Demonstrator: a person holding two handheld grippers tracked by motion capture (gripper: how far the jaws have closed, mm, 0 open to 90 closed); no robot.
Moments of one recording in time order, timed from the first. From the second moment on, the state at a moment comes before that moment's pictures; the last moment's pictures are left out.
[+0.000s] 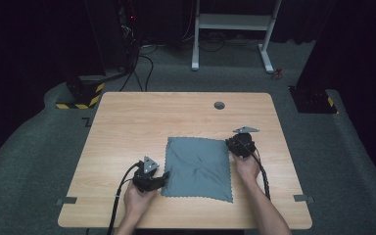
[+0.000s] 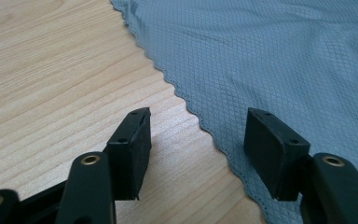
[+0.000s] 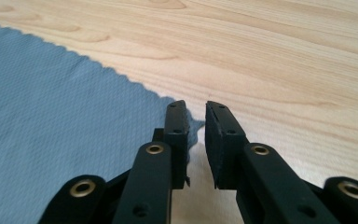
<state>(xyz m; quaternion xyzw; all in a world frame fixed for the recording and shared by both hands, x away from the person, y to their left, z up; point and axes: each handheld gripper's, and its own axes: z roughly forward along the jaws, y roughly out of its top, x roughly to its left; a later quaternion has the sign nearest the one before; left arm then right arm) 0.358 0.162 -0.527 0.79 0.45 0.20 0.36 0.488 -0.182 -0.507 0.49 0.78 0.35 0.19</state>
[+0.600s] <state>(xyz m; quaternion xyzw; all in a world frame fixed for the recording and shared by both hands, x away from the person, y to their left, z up) 0.356 0.160 -0.527 0.79 0.44 0.20 0.36 0.504 -0.172 -0.514 0.47 0.80 0.29 0.23</state>
